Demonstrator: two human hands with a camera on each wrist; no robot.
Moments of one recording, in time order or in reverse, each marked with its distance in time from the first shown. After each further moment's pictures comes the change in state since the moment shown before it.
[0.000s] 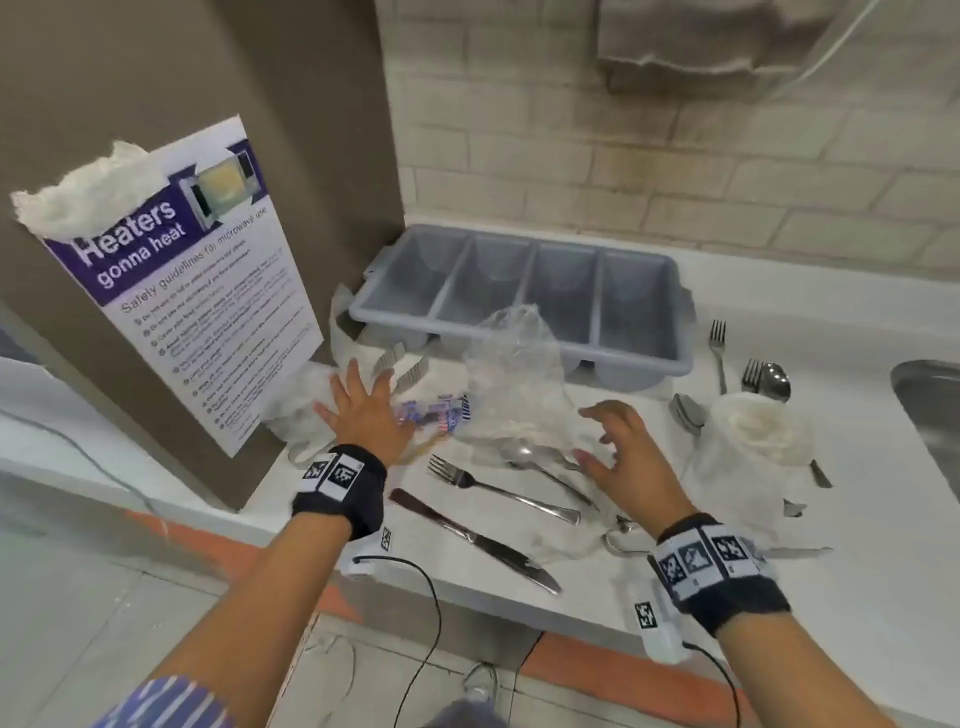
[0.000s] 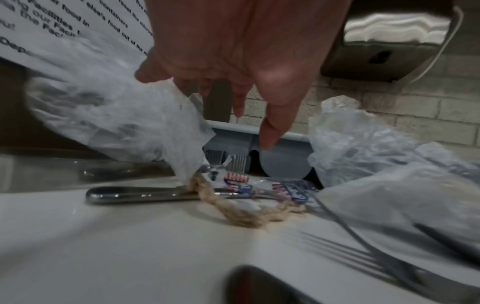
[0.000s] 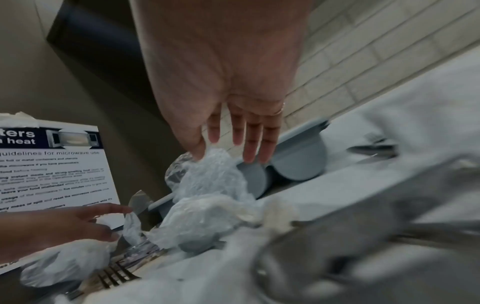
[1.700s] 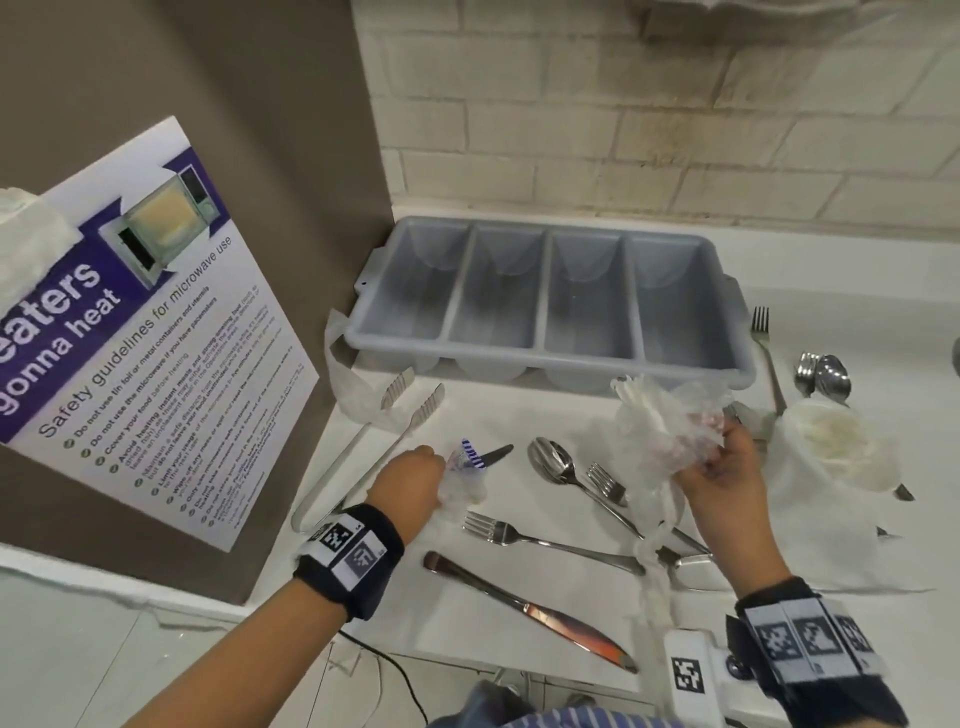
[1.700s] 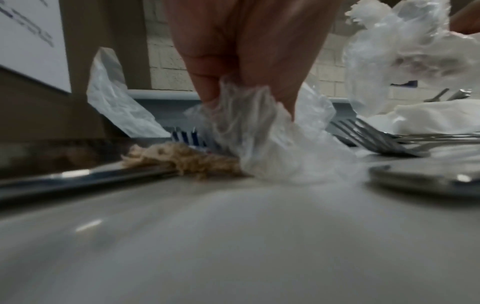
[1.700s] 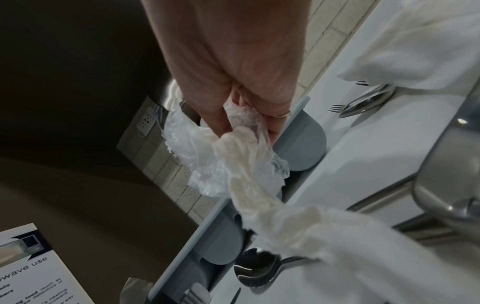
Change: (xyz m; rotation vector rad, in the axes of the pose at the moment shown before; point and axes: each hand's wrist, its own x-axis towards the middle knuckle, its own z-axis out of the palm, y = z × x) left_hand 0.041 -0.017 0.022 0.192 -0.449 0.371; right_hand 0.027 -0.010 0.009 0.597 0.367 0.374
